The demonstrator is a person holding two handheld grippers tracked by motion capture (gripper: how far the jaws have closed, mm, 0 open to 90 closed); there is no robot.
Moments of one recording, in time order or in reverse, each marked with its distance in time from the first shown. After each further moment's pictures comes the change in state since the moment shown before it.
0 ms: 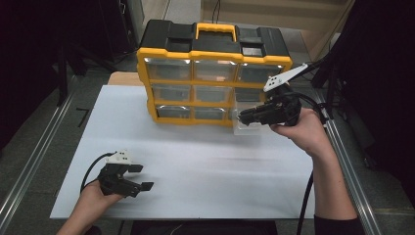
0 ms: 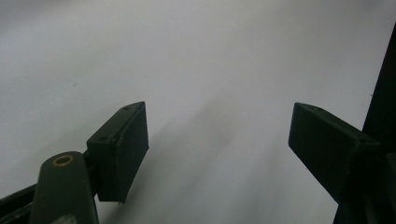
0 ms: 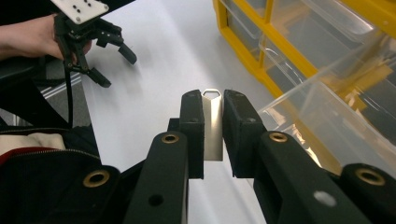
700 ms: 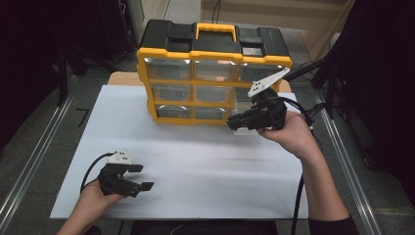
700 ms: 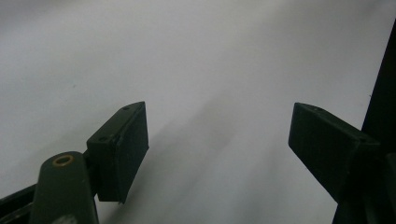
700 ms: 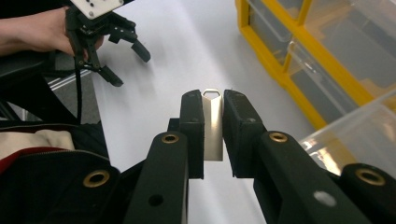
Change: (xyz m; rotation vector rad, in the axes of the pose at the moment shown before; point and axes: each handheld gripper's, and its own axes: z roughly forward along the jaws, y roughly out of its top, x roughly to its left) left arm -0.001 0.000 0.000 0.000 0.001 -0.001; right arm 0.016 0.010 0.025 0.030 0.036 -0.033
